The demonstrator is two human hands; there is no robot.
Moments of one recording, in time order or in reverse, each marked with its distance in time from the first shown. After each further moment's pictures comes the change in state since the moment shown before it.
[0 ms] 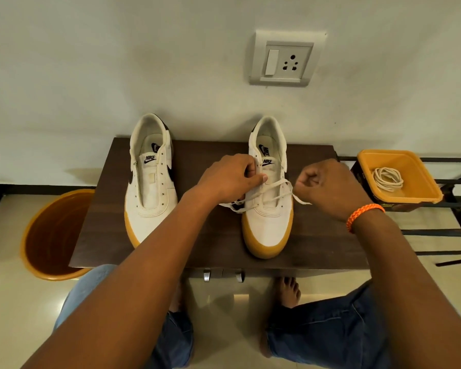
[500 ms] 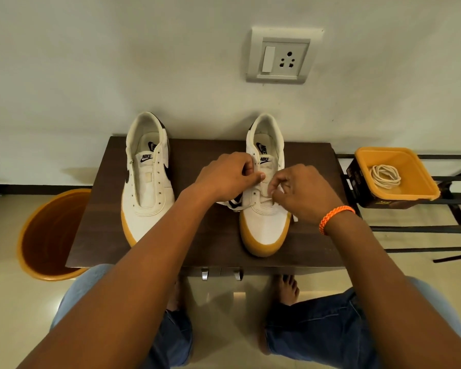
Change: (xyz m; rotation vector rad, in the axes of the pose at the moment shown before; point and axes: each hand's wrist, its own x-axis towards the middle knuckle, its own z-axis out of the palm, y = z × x) left_hand 0.005 -0.002 0.003 0.021 -0.004 0.012; right_hand 0.005 -0.014 0.030 -0.092 -0.076 -0.109
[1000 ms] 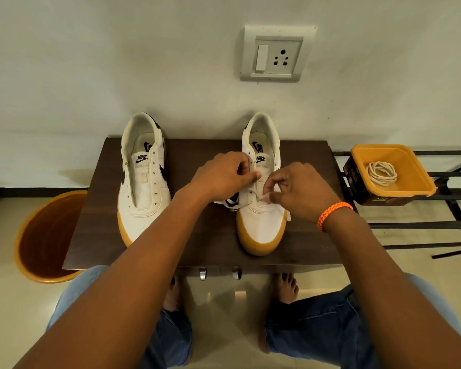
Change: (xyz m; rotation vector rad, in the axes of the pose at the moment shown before) left_hand 0.001 -0.004 0.000 -0.014 -0.001 0.007; right_hand 0.001 0.000 -0.002 0.006 -0.035 -0.003
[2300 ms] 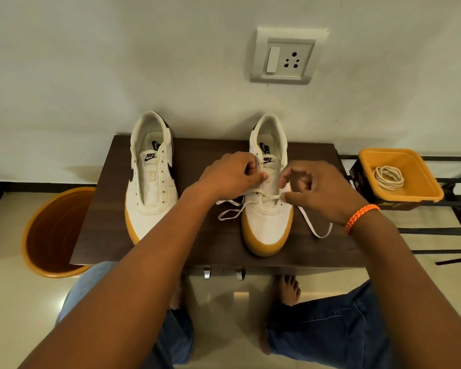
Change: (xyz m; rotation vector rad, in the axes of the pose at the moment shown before) left_hand -0.002 0.003 -0.003 -0.019 -0.021 0.007; right_hand -0.013 0.008 -0.023 0.200 -0.008 -0.053
